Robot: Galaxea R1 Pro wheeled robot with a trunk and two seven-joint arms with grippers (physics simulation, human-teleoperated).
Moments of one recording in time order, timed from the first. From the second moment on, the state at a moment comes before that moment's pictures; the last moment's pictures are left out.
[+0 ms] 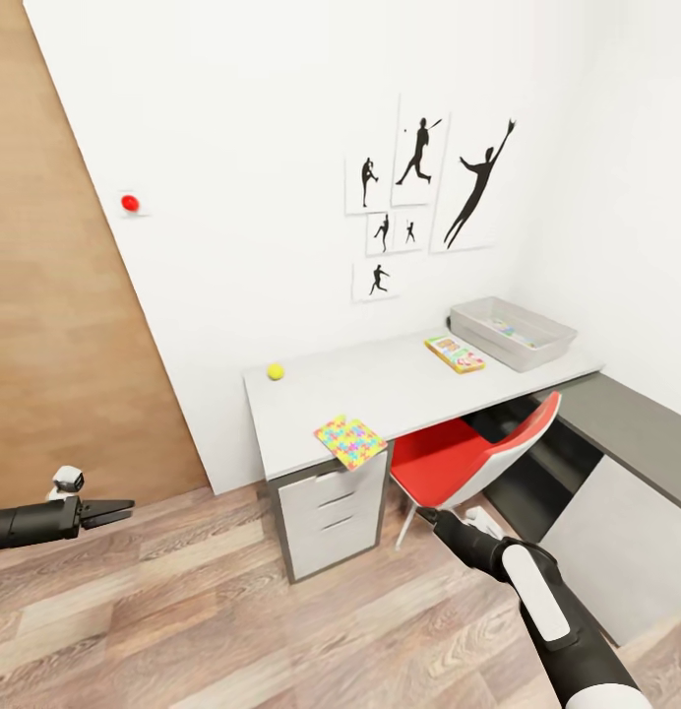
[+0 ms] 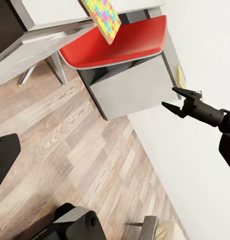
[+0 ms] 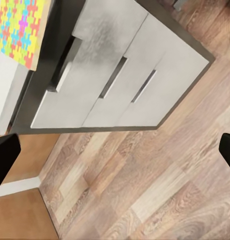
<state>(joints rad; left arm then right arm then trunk) -0.84 0.66 -0.10 -0.36 0.23 0.61 -1.57 -0.44 -0.06 -0.03 -1.06 -0.91 0.63 -0.08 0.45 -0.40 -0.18</state>
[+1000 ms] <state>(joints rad) -0.84 0.64 -0.10 -0.36 0.23 0.61 -1.57 -0.44 -0.07 -0.03 -1.06 -0.91 0.63 -0.08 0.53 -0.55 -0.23</state>
